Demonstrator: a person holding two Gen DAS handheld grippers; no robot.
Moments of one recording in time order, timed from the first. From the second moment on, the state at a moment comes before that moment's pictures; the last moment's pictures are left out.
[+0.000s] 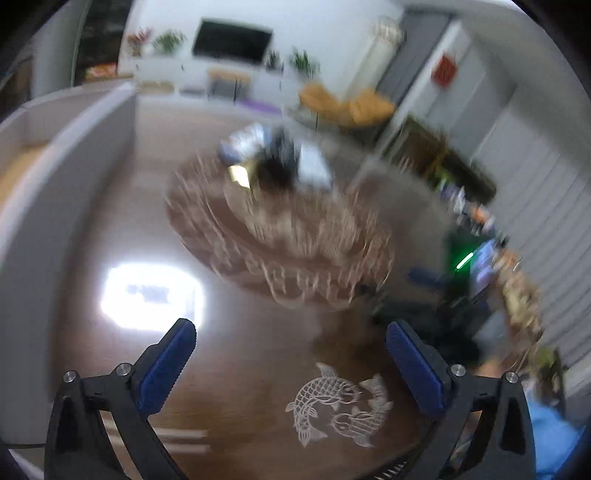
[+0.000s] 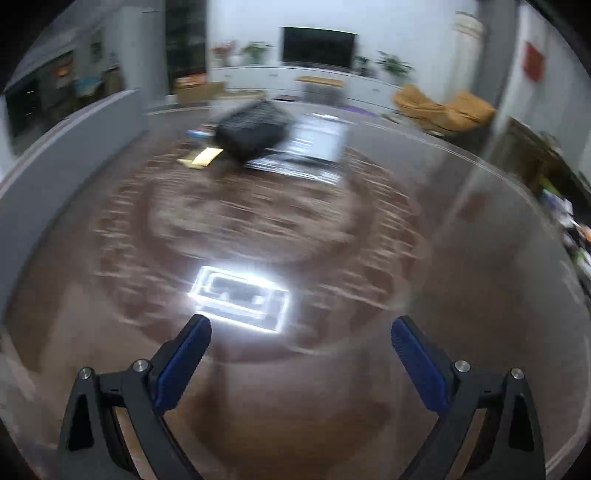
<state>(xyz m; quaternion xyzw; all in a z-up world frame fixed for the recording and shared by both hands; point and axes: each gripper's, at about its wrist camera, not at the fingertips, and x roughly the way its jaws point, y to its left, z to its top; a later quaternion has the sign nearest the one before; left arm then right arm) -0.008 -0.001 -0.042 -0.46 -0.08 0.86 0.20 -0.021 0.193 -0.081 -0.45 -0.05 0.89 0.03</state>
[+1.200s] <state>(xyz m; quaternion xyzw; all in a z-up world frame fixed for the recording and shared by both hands) -0.132 0.036 -0.101 -0.46 0.05 0.88 0.10 -0.026 0.221 -0.084 -0.46 0.02 0.89 0.06</state>
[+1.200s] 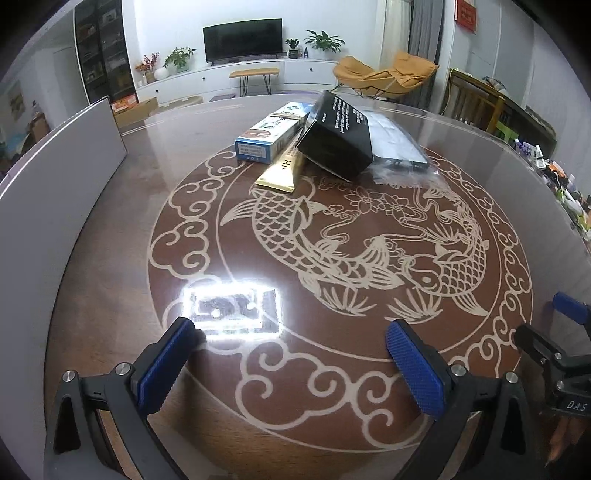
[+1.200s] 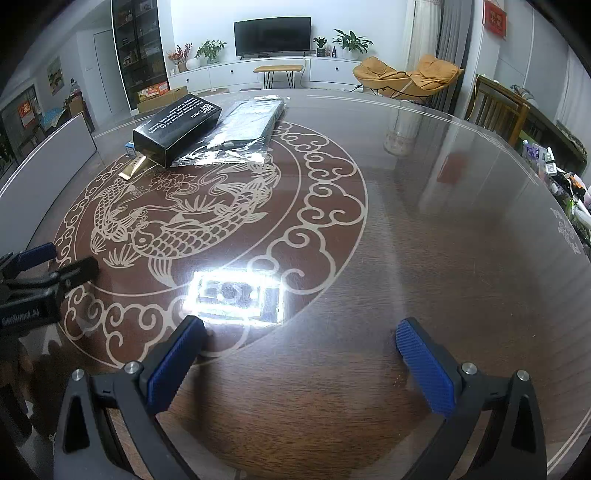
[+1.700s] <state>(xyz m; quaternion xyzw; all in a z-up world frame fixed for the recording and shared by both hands) -0.126 0.028 -0.101 -0.45 0.06 0.88 0.13 -0.026 0.221 -0.084 -0.46 0.02 0.89 0.06</state>
